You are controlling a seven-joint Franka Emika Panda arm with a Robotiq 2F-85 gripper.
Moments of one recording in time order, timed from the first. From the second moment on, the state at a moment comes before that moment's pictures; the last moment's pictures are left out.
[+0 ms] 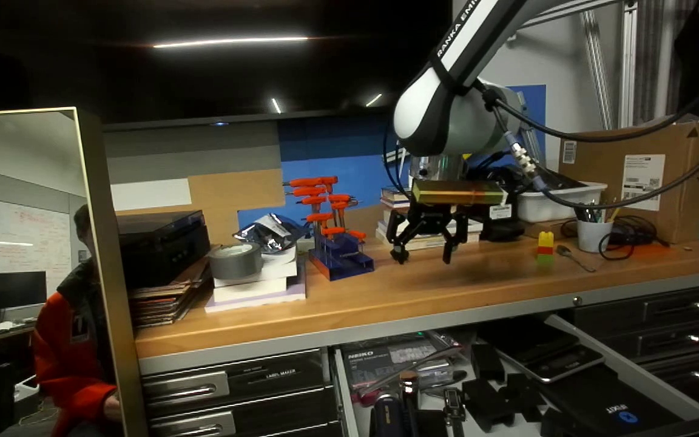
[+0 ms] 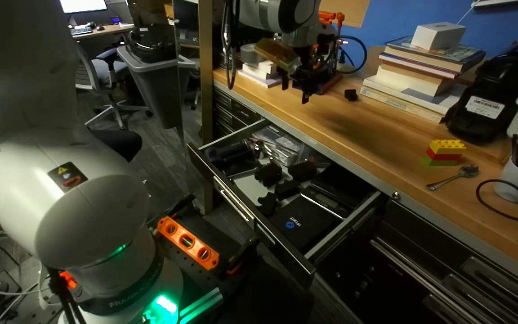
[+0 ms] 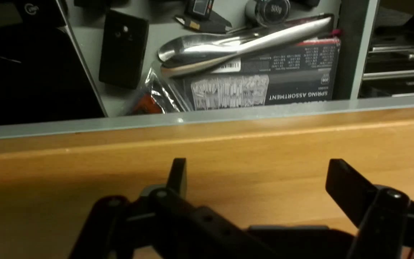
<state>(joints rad) 0.02 0.15 0.02 -2.16 0.06 2.46 0.28</state>
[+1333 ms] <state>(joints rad) -0.06 0.87 -0.06 -1.14 0.18 2.12 0.48</state>
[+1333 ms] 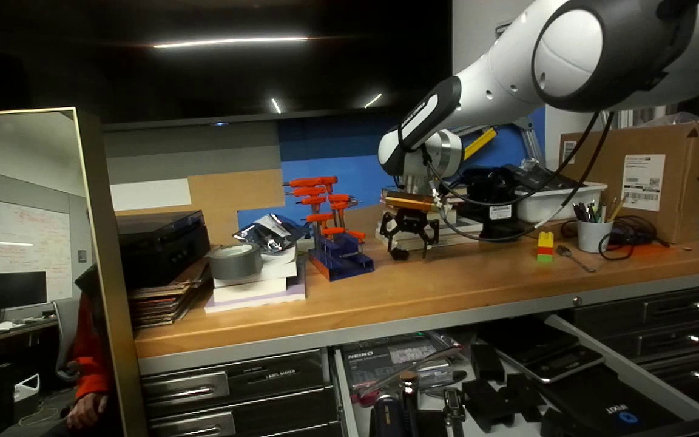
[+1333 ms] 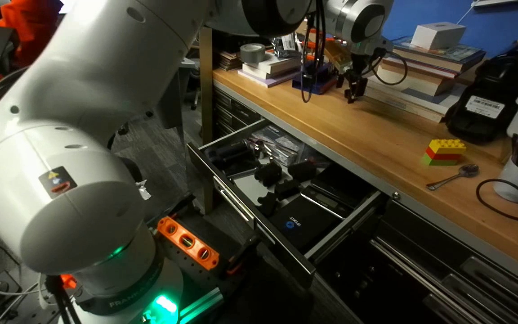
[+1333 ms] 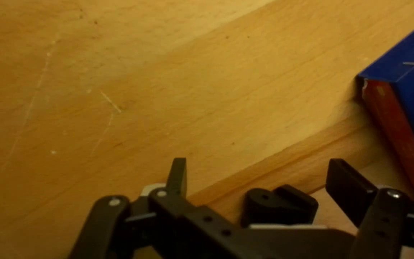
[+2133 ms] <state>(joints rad) -0.07 1.15 -0.07 -0.70 0.18 1.99 0.64</state>
